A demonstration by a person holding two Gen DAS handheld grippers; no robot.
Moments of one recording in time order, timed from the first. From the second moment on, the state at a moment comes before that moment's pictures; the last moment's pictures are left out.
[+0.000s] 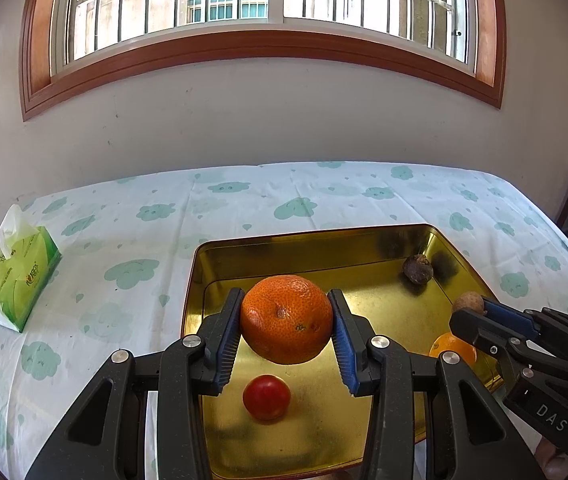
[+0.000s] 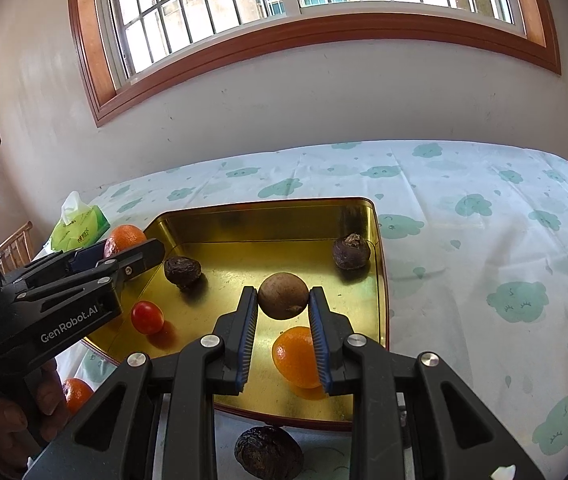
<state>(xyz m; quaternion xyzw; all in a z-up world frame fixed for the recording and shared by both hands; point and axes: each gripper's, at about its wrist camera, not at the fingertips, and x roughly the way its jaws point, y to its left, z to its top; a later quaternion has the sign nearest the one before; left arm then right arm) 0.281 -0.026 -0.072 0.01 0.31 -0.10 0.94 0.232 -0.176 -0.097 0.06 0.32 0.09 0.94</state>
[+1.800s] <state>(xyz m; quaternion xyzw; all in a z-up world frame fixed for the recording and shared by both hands) 0.304 -0.016 -0.082 -0.02 0.35 -0.07 0.93 0.255 -0.173 -0.107 0.06 0.32 0.09 0.94</state>
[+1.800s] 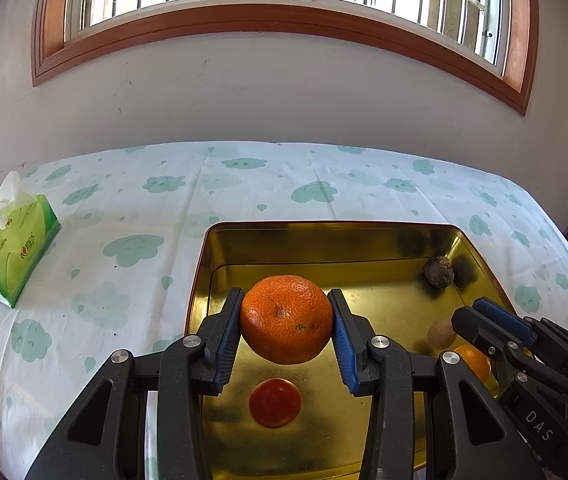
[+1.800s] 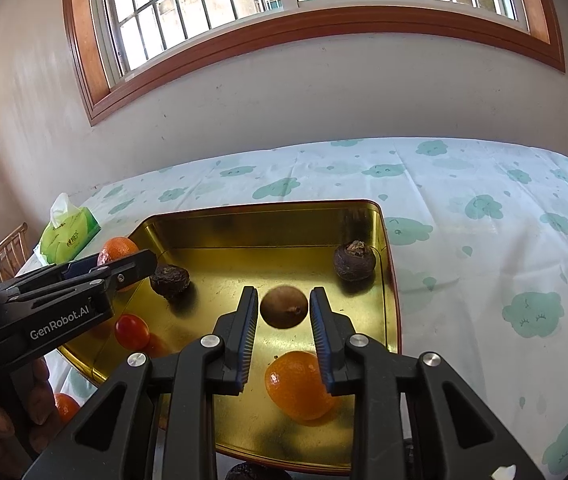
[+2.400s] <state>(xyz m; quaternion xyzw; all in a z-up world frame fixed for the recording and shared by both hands) 0.291 -0.018 -0.069 0.01 0.32 -0.06 0.94 0.248 -0.173 -0.102 0.05 0.30 0.08 0.95</state>
